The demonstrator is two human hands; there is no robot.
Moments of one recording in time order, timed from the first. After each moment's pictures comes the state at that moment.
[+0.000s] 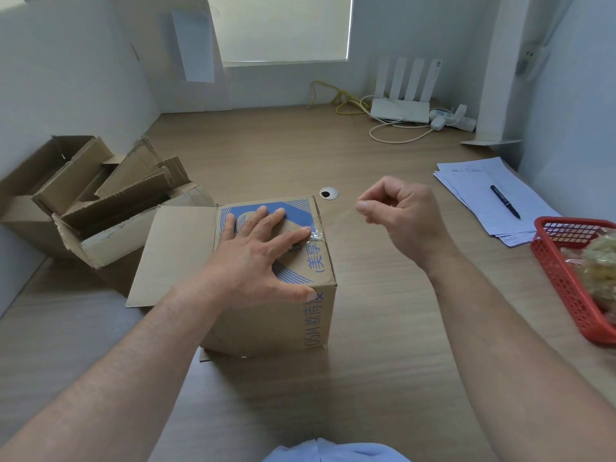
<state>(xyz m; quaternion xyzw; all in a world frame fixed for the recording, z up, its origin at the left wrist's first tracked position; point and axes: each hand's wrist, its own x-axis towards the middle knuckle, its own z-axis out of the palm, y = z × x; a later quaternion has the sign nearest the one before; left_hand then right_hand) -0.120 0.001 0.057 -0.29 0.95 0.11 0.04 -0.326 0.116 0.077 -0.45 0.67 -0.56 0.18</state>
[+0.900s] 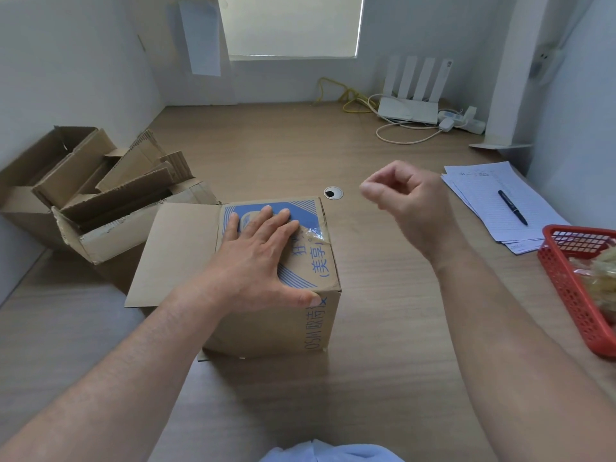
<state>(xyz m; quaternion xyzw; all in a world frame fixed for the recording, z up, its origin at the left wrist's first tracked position) -0.123 0.002 0.056 -0.30 0.95 0.09 0.04 -0.335 0.103 0.087 -0.47 0.66 -0.57 0.14</state>
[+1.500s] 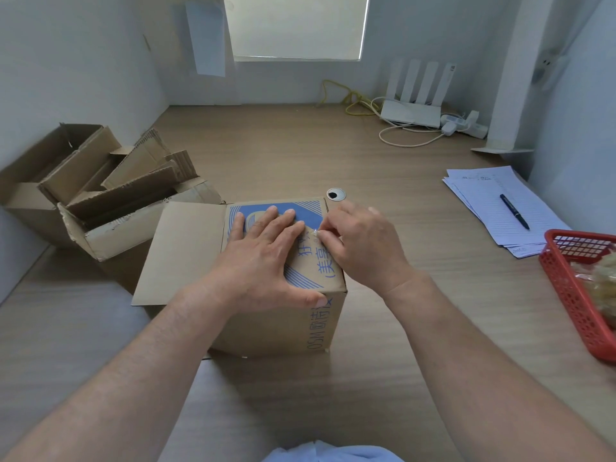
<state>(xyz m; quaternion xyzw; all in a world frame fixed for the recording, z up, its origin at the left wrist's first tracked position) -0.124 0.004 0.053 -0.30 0.95 0.07 0.04 -0.283 0.086 0.054 -0.63 0.73 -0.26 -0.07</state>
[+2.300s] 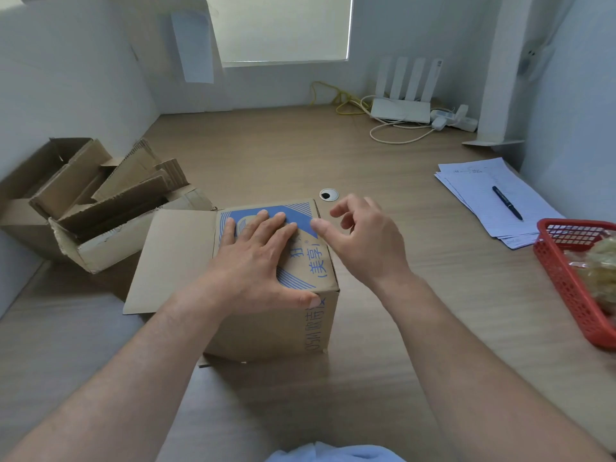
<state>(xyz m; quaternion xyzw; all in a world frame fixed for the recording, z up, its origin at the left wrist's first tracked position) -0.127 0.004 0.056 -0.31 0.95 0.08 0.05 -0.286 0.095 0.052 -0.45 0.80 -0.40 0.03</state>
